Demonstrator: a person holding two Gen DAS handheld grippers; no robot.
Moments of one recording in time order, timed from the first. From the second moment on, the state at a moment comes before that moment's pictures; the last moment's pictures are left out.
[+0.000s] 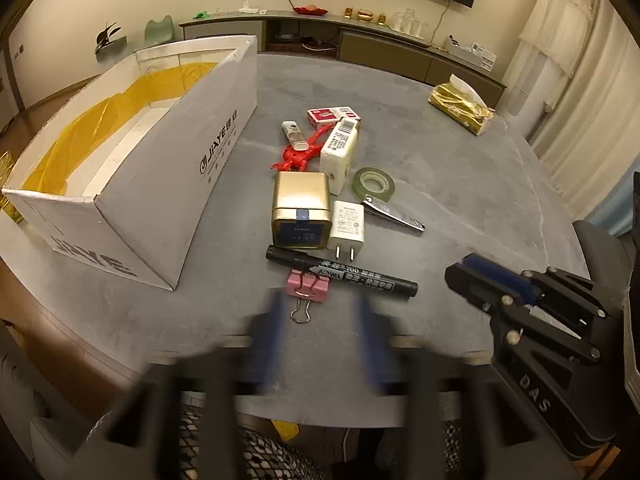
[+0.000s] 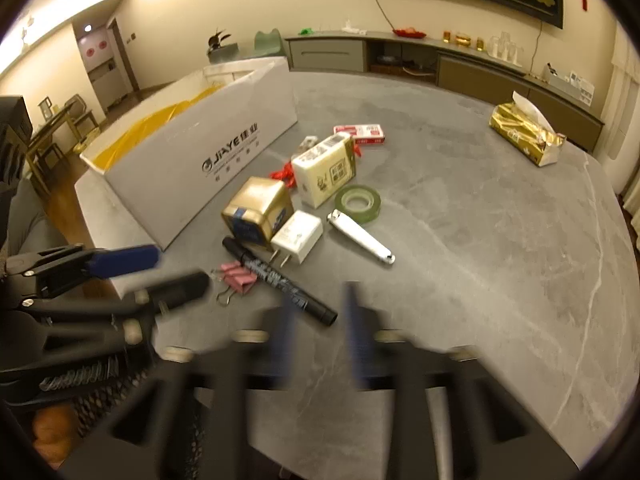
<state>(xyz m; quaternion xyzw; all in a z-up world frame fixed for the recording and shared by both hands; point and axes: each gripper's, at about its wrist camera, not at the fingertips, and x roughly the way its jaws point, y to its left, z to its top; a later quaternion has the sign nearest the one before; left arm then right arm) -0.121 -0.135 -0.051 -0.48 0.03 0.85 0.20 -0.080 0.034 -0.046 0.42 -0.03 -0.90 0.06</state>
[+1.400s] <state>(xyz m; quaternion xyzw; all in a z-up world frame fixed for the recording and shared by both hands) -0.191 -0.115 -0.106 -0.47 0.05 0.86 0.21 -0.188 0.067 -0.112 0.44 0.03 -0.88 0.17</state>
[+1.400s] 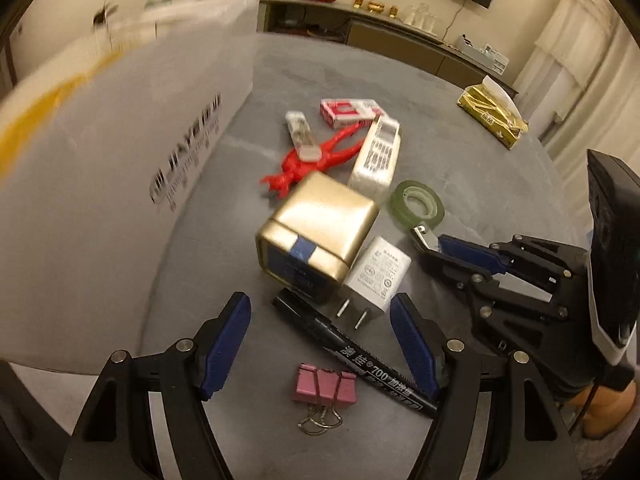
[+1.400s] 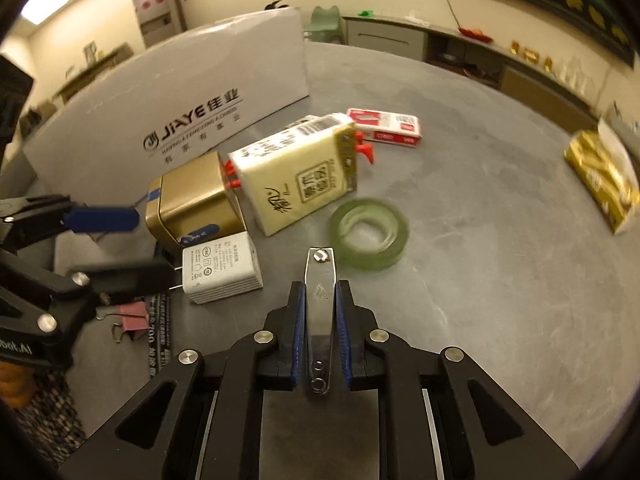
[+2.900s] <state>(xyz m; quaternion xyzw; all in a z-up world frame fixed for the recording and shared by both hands) -0.211 -0.167 -0.026 -0.39 0.01 0.90 0.20 -0.137 0.049 -0.043 0.41 -0.07 -0.90 0.13</state>
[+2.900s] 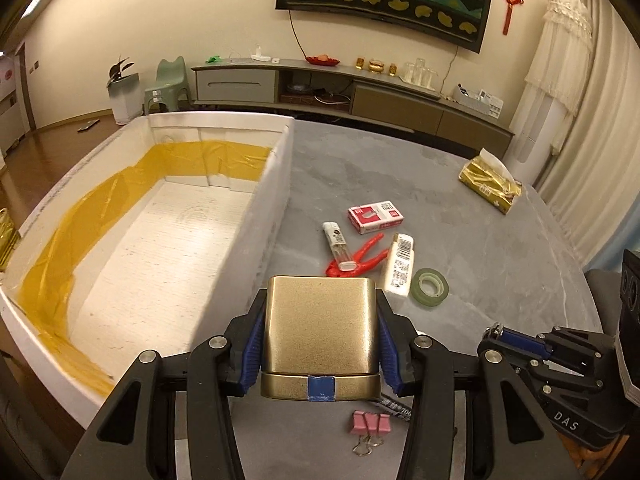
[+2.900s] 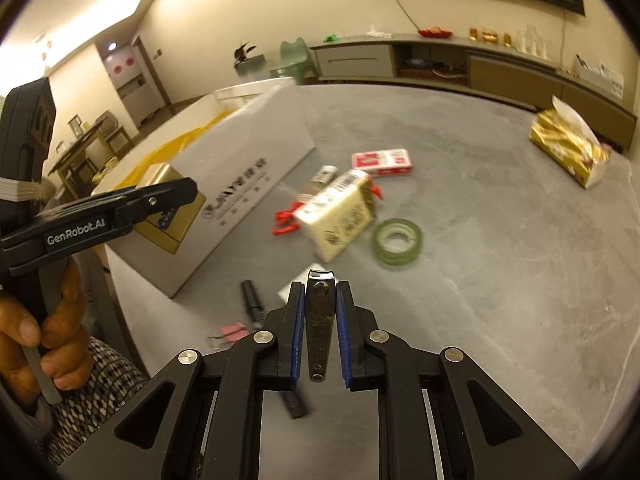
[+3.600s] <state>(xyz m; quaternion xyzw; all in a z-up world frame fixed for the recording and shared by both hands) -0.212 -0.269 0.016 -0.36 -0.12 0.91 0.19 -0.164 -0.058 0.019 0.40 -0.04 -0.89 0.21</state>
